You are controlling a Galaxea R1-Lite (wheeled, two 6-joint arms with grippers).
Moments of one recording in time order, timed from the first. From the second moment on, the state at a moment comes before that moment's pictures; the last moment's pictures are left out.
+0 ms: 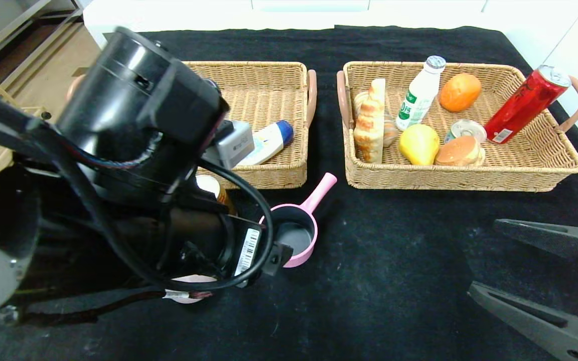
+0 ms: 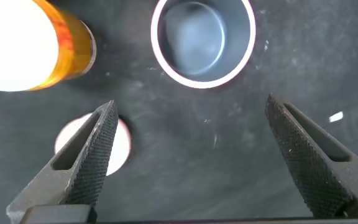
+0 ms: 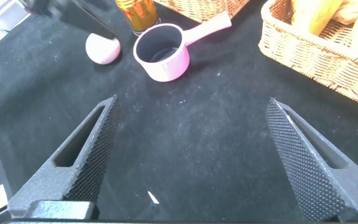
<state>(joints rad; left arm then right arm) -0.87 1.57 -1.40 0.58 0.39 -0.33 0.59 1.08 -0.51 -0.50 0.25 -0.05</state>
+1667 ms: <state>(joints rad) -0.86 1.77 -1.46 0.57 0.48 -0.92 0.59 1.10 -0.51 -0.50 0.25 -0.05</state>
